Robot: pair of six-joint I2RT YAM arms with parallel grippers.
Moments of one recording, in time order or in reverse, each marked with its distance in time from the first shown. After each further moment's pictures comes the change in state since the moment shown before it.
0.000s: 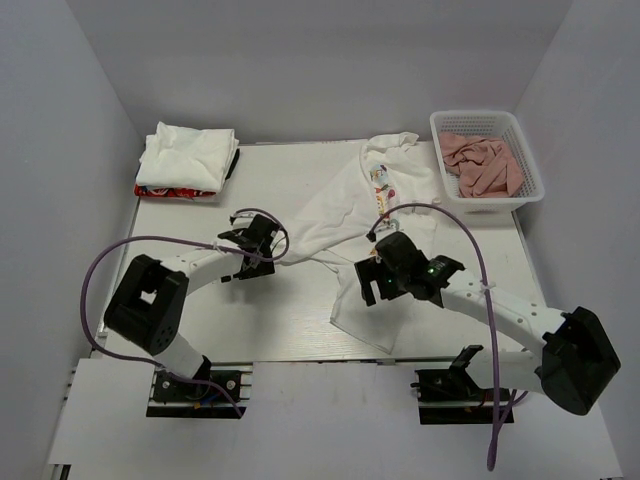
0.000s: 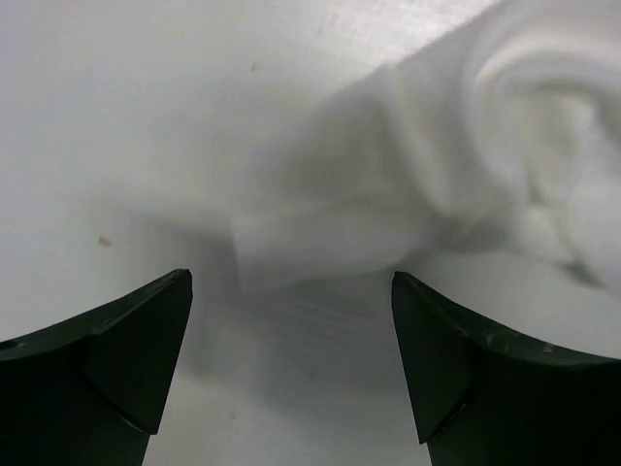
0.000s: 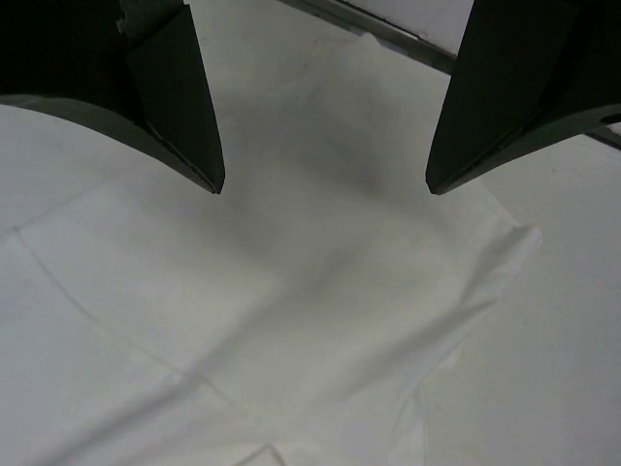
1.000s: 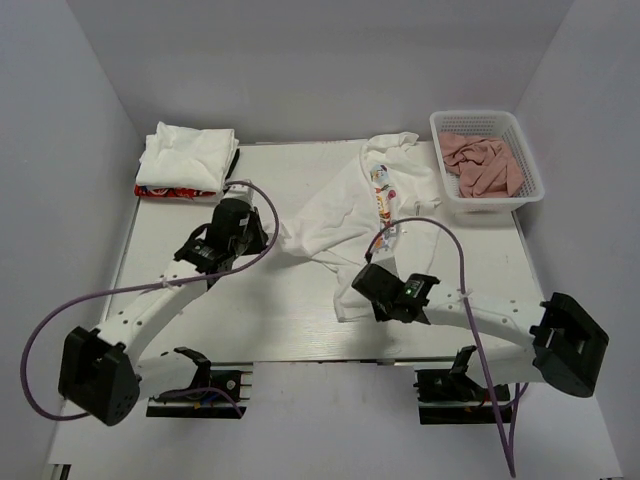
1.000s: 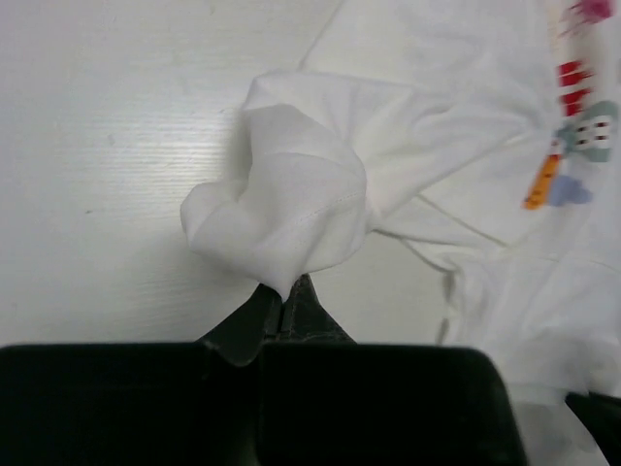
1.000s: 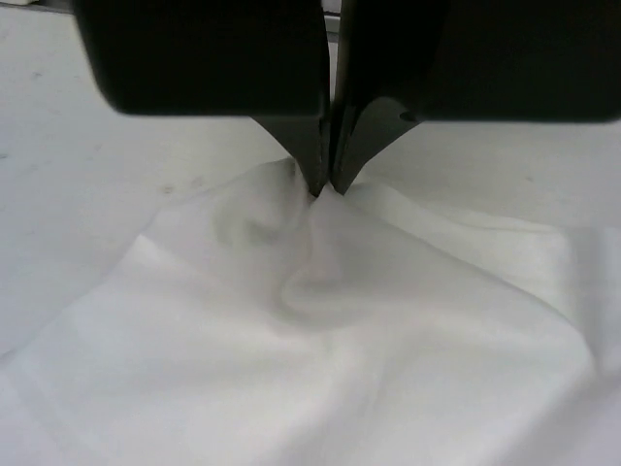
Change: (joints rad) left arm 0.027 -0.357 -0.005 0.222 0.300 0.174; right arm 0.269 0.072 -0.102 -0.098 0.276 0.338
